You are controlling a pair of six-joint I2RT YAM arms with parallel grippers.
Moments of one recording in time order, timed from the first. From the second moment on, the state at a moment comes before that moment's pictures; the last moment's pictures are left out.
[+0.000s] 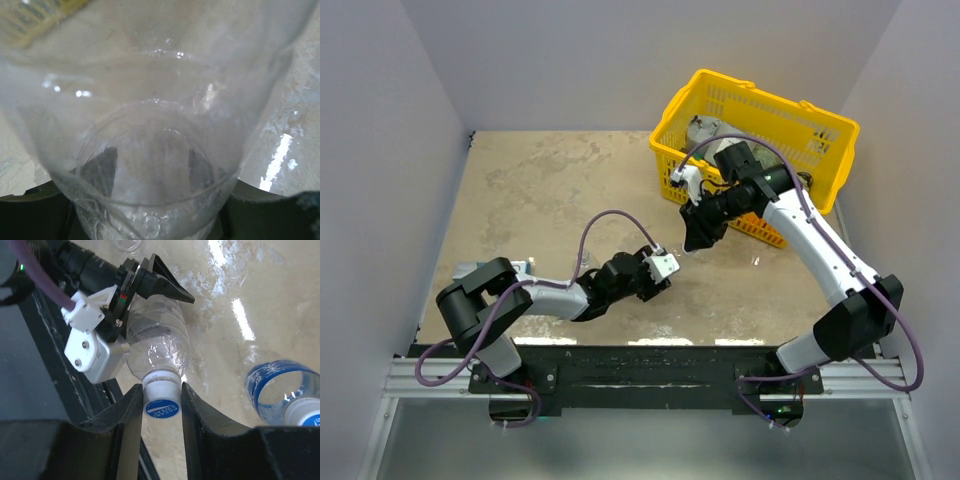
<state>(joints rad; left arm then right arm) -0.97 1.62 0.61 0.60 -0.05 0.25 0.46 1.49 1.53 -1.15 -0.58 -0.49</state>
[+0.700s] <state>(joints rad) -0.97 1.63 0.69 0.64 -0.13 0.12 0.39 1.76 2.03 -1.17 -0.62 -0.07</state>
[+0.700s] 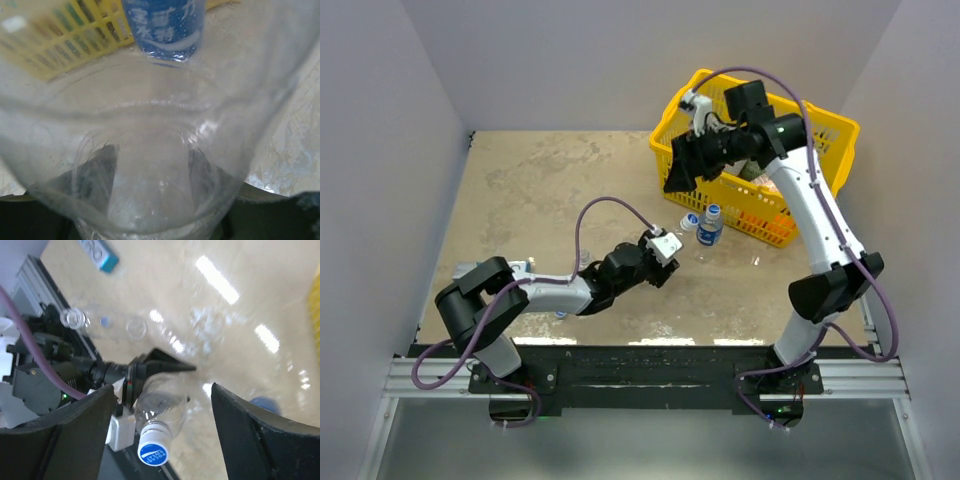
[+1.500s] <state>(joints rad) -0.92 1.60 0.67 0.62 0.39 0.21 0.31 1.10 1.46 -1.39 -0.73 -1.75</state>
